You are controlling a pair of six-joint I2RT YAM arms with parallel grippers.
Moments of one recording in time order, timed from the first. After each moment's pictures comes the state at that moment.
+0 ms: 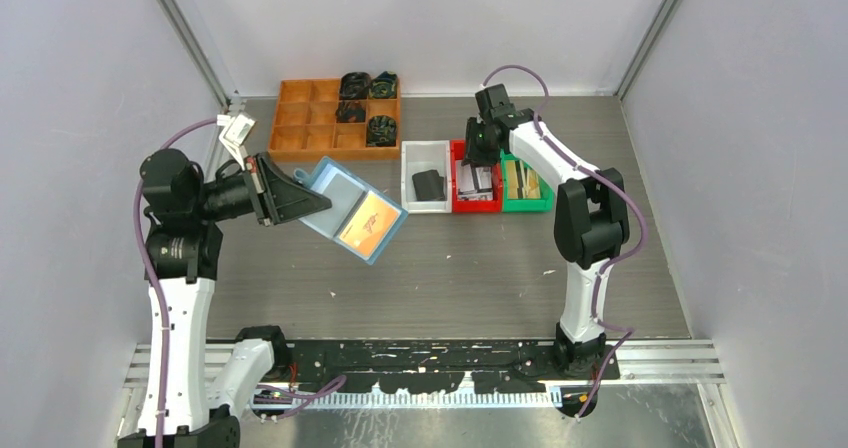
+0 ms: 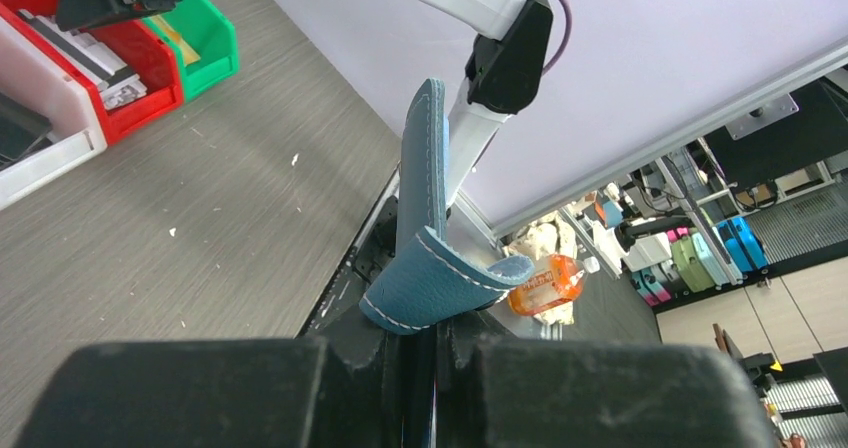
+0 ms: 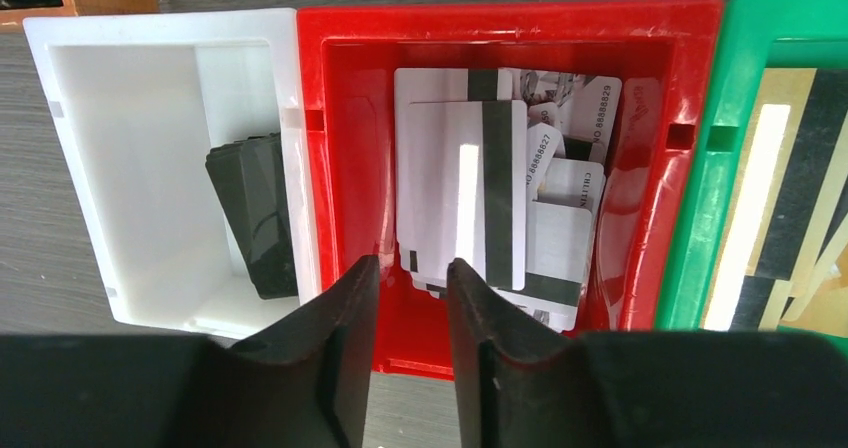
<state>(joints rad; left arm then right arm) 0.07 0.83 1.12 -0.34 1.31 -0.73 0.34 1.99 1.67 -0.64 -0.06 0.42</state>
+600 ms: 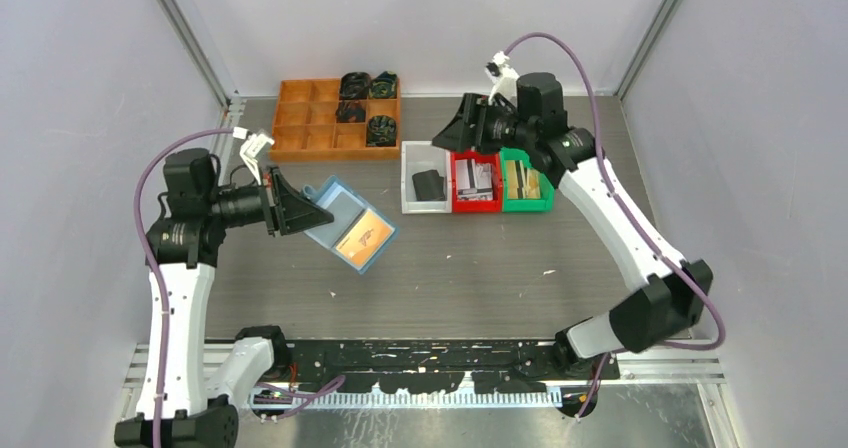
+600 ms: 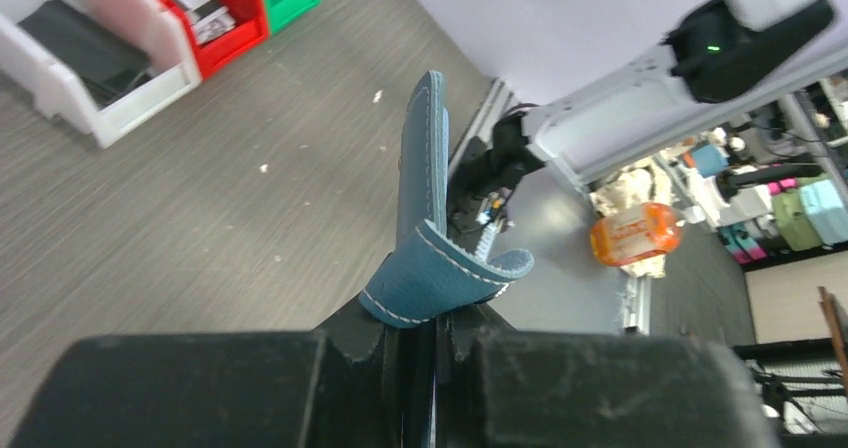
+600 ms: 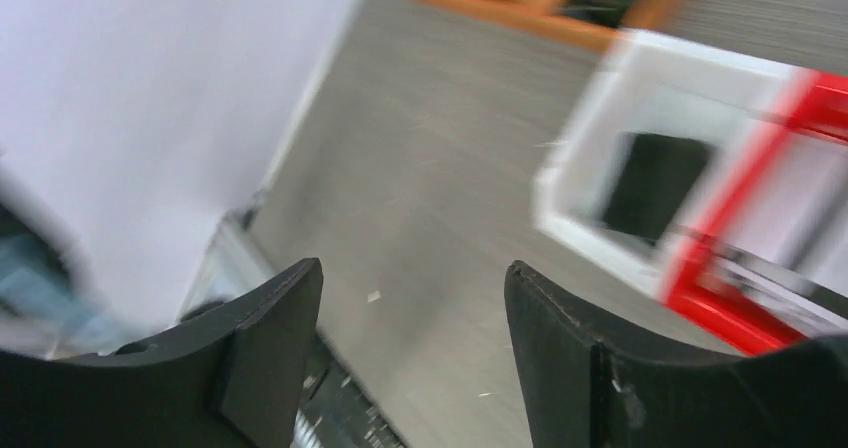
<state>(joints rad) 0.07 0.87 1.14 -0.72 1.27 -0.24 0.37 1.48 1.48 -0.48 -0.44 0.47</state>
